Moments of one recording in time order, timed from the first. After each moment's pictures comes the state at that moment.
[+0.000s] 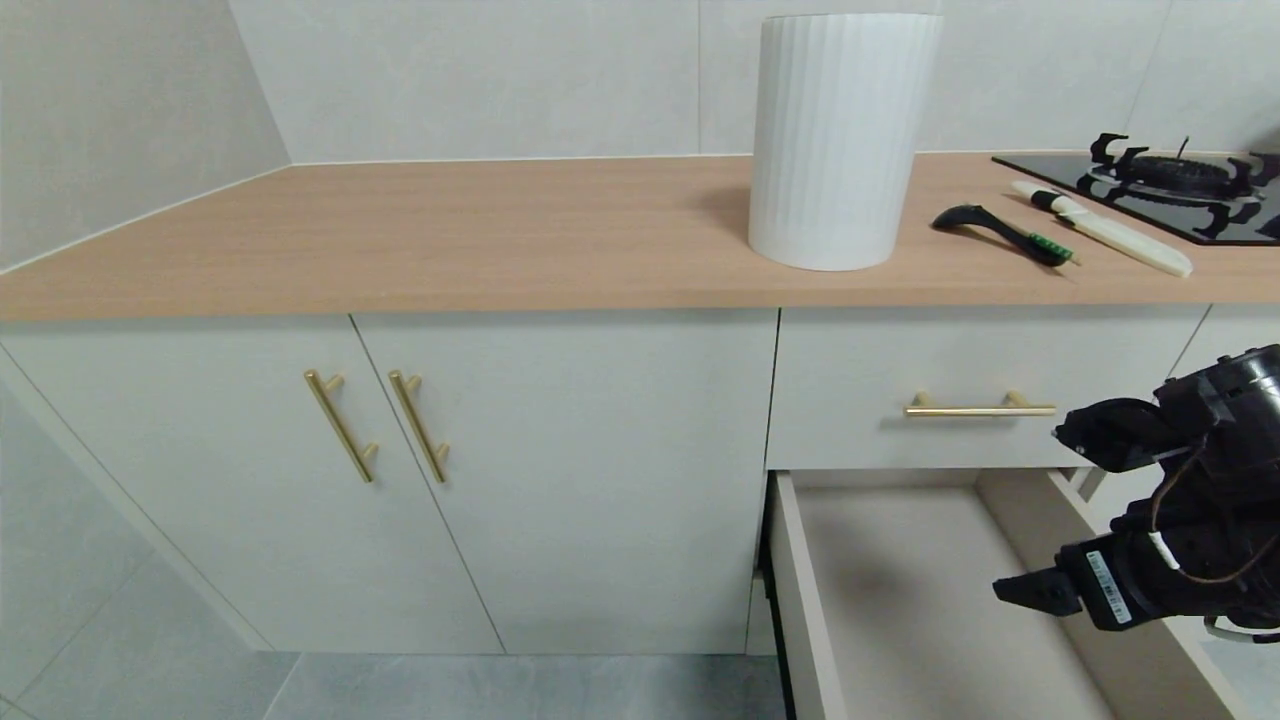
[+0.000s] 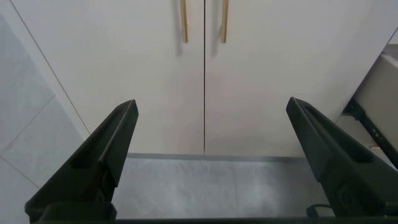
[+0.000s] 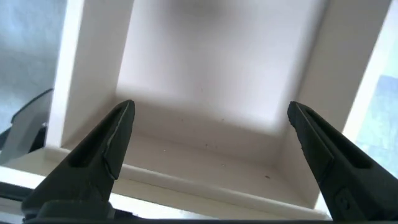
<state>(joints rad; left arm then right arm) 0.00 0.00 0.00 0.00 0.03 0.00 0.32 1.45 -0.80 0.25 -0.09 0.05</state>
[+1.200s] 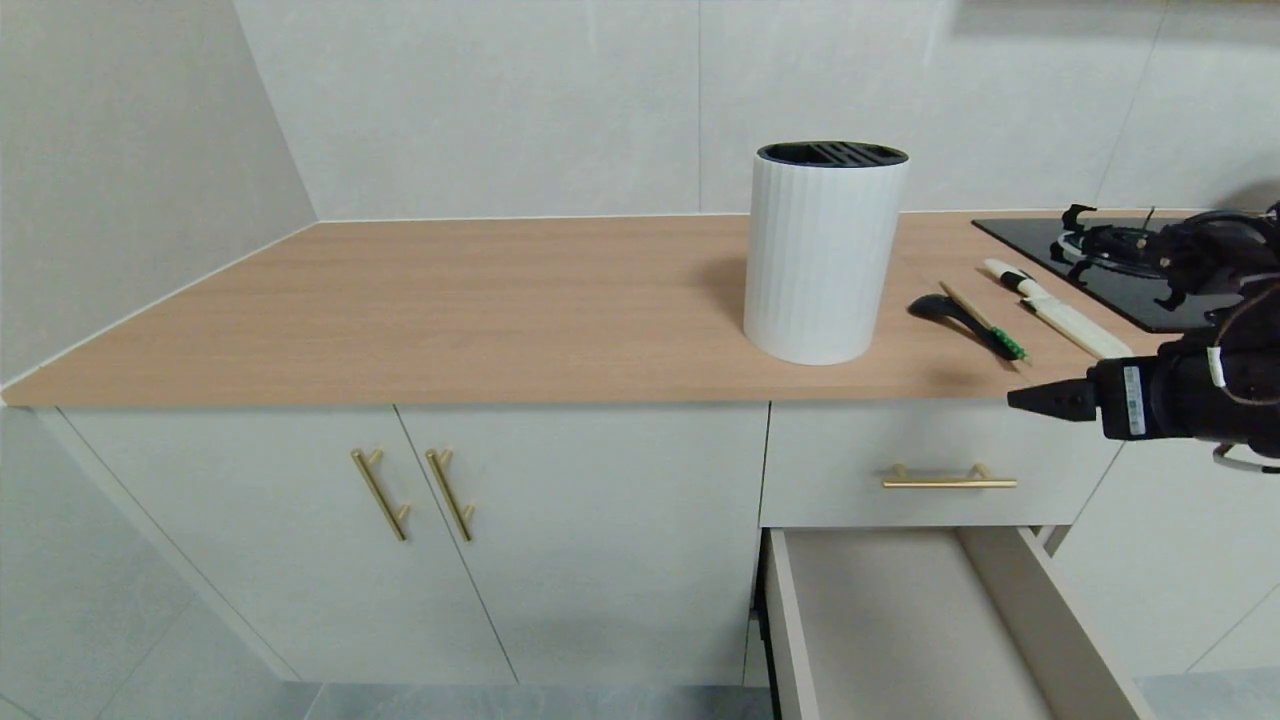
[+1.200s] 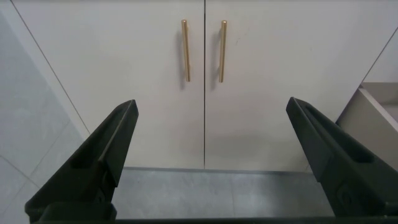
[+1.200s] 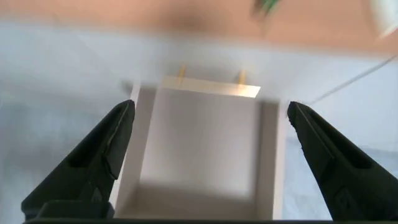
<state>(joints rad) 0.00 0.00 0.00 0.00 0.03 0.00 0.22 1.44 -1.06 0.15 -0.11 0.06</state>
